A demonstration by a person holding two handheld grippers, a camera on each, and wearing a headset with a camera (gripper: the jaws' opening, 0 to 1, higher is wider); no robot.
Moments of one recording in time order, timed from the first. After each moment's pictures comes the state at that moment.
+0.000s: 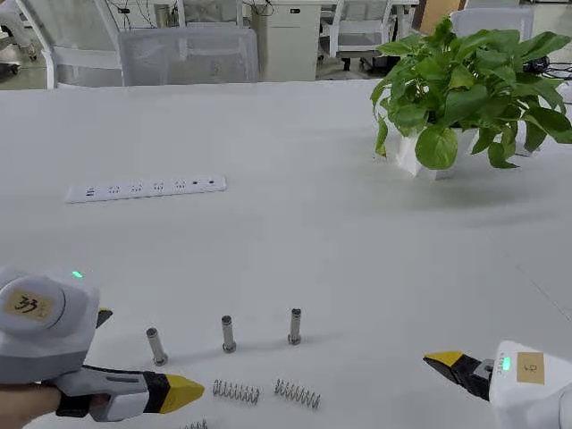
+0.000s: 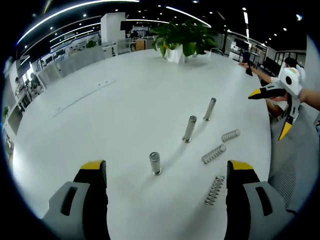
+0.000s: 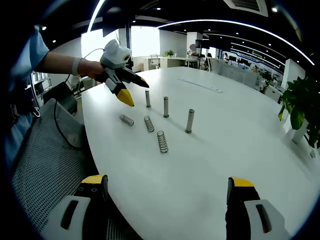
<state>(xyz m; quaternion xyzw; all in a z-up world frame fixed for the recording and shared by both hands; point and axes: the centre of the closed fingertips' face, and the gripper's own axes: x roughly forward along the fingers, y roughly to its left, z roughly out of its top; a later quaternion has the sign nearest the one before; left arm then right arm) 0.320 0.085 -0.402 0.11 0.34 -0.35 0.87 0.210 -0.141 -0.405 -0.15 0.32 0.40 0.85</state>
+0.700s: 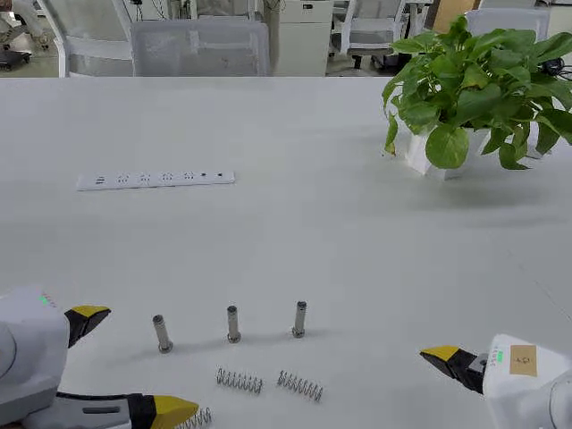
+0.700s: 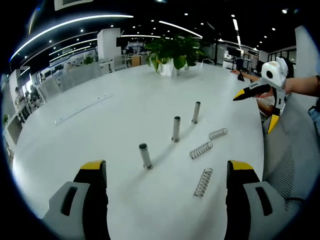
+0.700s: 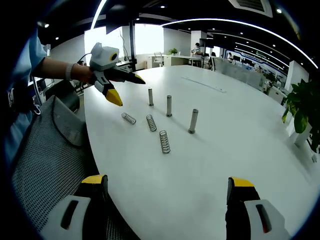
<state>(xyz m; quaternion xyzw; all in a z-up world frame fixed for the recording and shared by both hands) 0.288 0.089 -0.388 0.10 0.26 -0.38 0.88 0.211 -0.135 -0.408 -0.16 0.33 0.41 0.84</state>
